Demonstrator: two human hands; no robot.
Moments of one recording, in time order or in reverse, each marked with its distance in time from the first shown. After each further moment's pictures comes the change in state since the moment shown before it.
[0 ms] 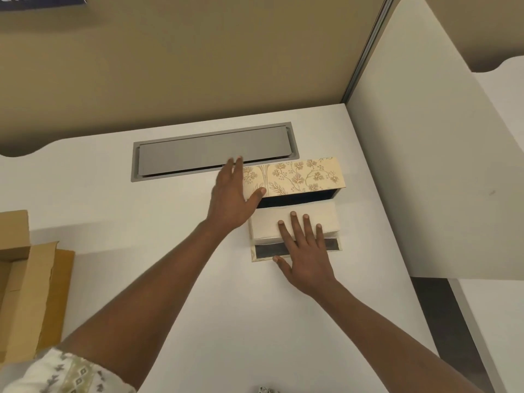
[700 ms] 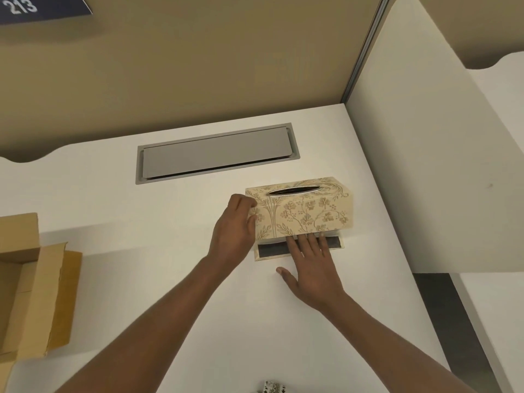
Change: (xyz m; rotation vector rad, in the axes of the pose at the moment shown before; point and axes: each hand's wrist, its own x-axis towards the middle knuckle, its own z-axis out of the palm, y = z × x) left_hand -0.069 0.000 0.004 -0.032 0.098 0.175; right_hand -0.034 -0.012 -0.015 0.021 0.123 -0.028
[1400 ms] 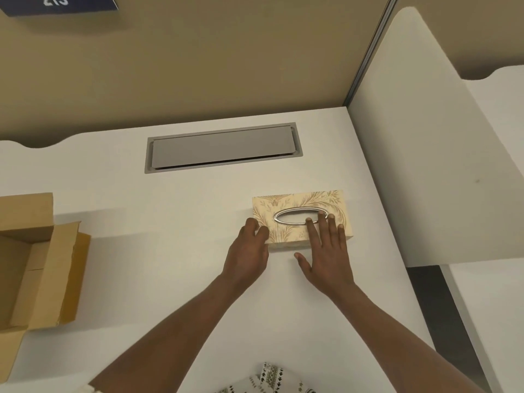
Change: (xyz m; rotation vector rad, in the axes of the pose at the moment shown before) left_hand -0.067 0.001 0.034 0.115 -0.140 -0.001; right_hand -0.012 0.027 0.002 -0.032 0.062 0.102
